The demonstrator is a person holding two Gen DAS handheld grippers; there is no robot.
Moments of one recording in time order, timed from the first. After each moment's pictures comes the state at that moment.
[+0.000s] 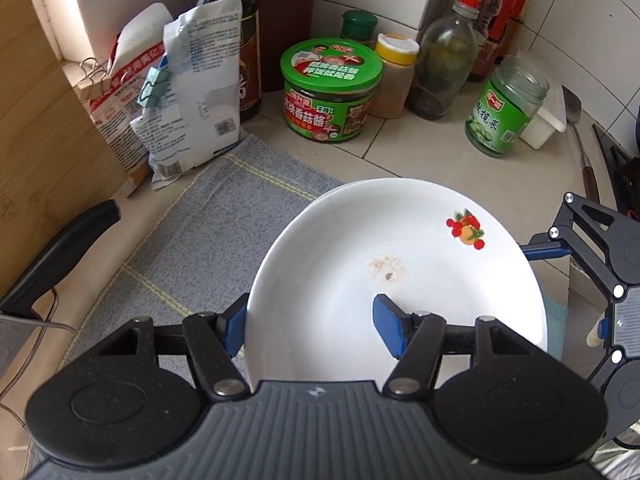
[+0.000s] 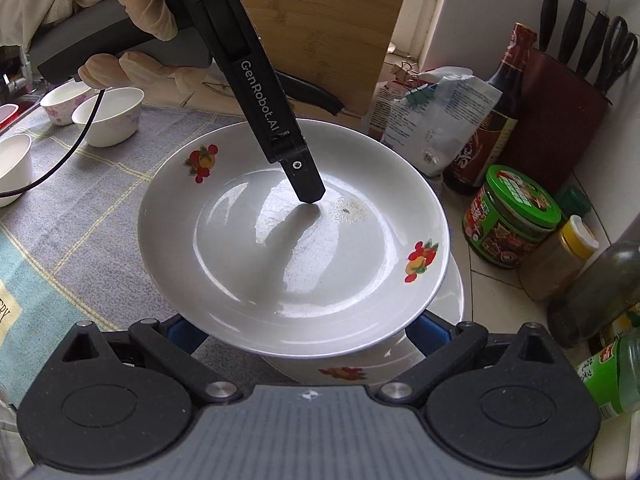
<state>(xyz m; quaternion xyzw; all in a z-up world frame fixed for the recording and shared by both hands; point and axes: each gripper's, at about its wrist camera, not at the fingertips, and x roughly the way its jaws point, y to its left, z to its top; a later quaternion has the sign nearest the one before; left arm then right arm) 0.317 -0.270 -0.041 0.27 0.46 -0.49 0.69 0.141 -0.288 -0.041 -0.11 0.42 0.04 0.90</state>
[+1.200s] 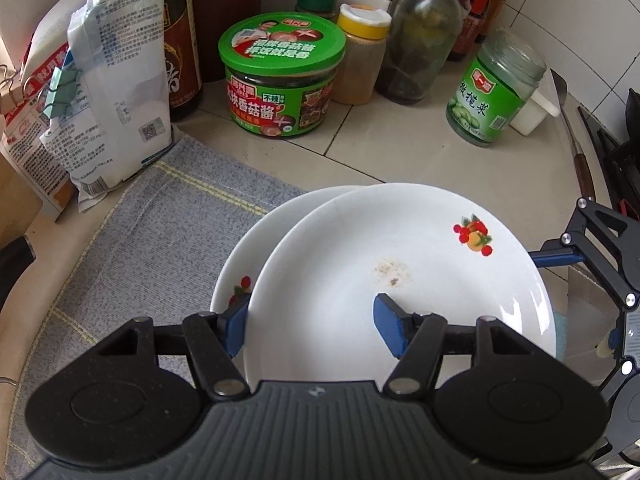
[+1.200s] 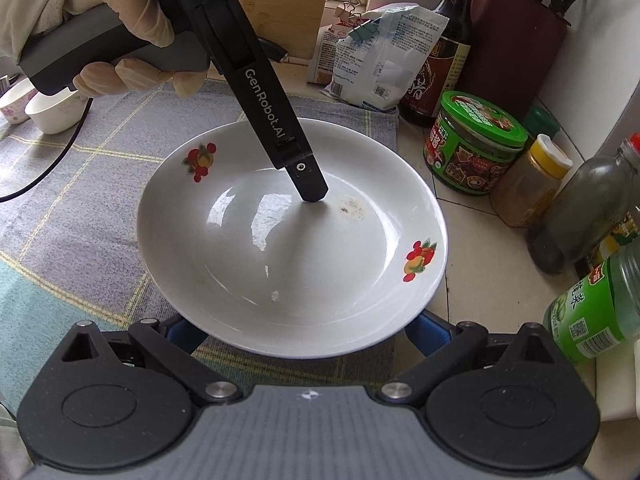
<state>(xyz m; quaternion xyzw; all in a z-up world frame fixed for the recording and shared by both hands) 0.314 -0.313 -0.080 0.28 0.47 -0.53 0.65 0.137 -0.310 -0.056 -0.07 0.47 -0.01 0.88</state>
